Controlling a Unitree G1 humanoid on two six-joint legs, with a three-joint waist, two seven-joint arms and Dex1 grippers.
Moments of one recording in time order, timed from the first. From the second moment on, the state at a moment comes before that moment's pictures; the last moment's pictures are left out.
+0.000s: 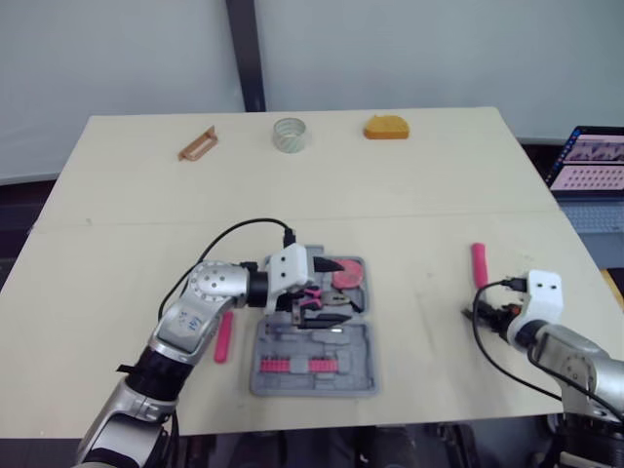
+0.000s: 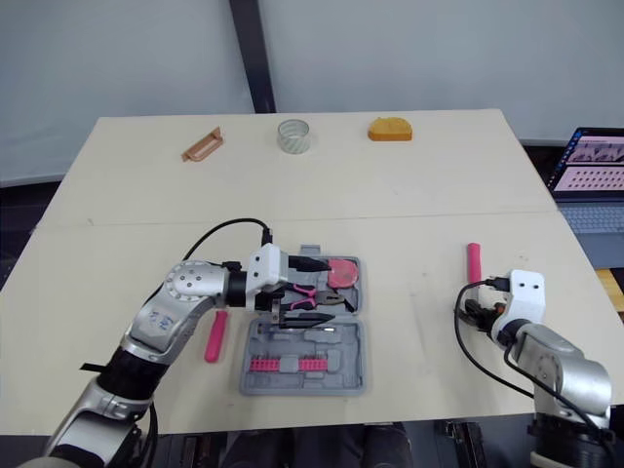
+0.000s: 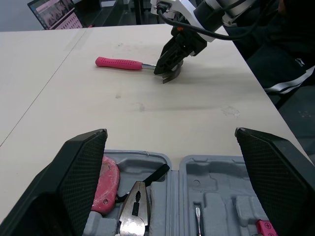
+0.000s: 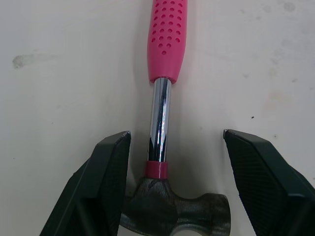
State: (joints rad) left arm -0.47 0.45 -0.28 -0.14 -0.23 0.28 -0.97; right arm -0.12 -0.49 -0.41 -0.12 0.38 0.97 0.22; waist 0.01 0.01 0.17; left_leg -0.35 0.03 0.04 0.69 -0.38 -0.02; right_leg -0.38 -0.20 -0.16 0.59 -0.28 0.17
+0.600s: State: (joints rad) left arm -0.50 0.44 -0.28 -0.11 -0.22 0.27 -0.96; right arm -0.15 -0.48 -0.41 -0.11 0.37 0.99 0.20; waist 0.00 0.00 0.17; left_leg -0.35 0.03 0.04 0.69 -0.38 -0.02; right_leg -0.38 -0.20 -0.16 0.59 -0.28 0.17
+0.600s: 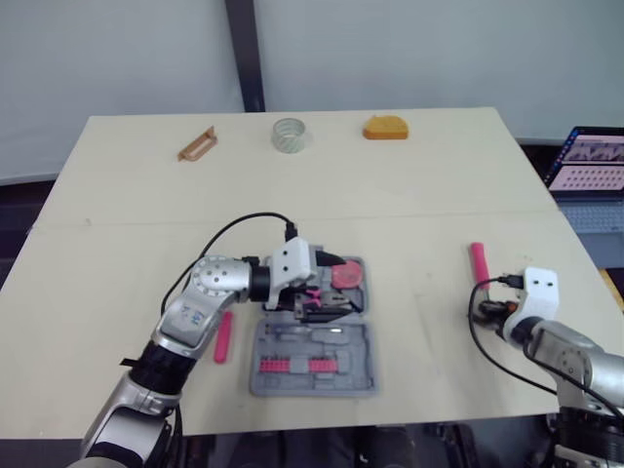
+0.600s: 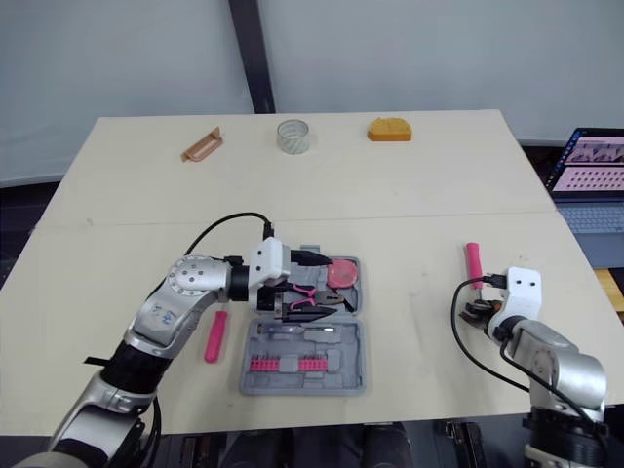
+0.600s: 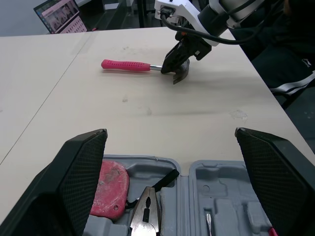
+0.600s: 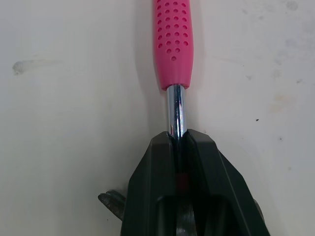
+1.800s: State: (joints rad) left arm 0.15 0.79 0.20 -0.28 -0.33 0.08 -1.10; right arm -0.59 -0.89 0.41 -0.53 0.46 1.03 0.93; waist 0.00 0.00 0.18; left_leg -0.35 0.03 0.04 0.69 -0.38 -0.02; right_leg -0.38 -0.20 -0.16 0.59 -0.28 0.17
